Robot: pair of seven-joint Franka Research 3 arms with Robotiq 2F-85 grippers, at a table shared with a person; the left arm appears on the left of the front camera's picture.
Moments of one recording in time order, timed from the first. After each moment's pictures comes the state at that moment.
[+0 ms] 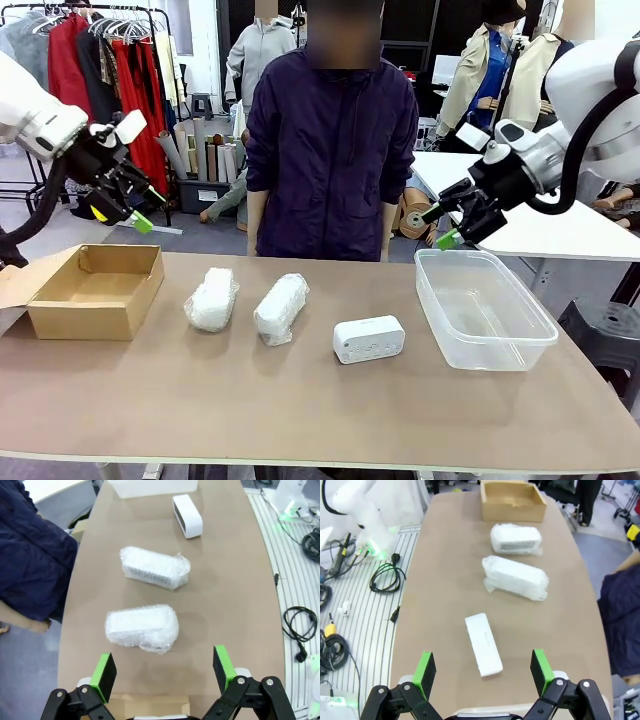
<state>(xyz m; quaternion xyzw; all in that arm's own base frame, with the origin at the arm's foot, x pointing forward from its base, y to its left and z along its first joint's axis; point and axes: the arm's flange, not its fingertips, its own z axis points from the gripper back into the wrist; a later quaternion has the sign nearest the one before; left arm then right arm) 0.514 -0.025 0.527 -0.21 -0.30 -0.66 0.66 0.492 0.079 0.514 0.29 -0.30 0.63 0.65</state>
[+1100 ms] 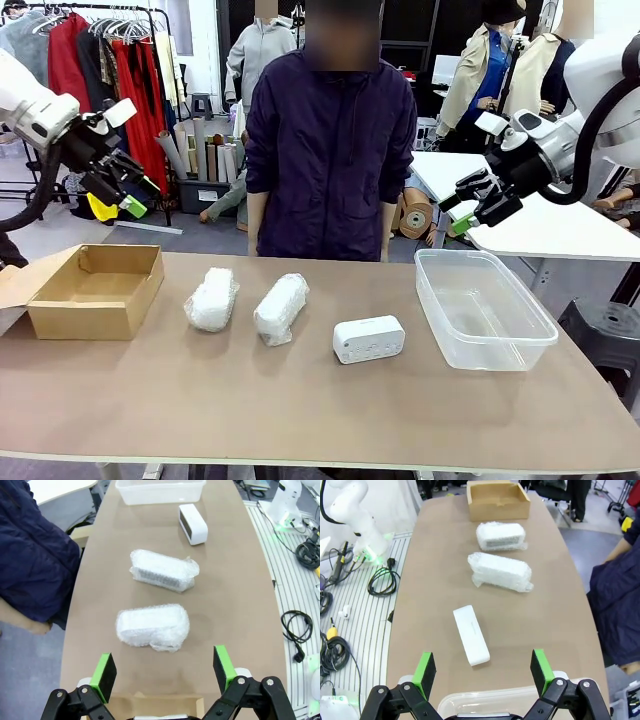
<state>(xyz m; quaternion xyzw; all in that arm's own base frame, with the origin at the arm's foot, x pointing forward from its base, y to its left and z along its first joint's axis) 0.555 0.002 0.530 -0.25 -0.30 -0.64 0.66 0.520 0.043 0.523 0.30 -0.30 0.61 0.67</state>
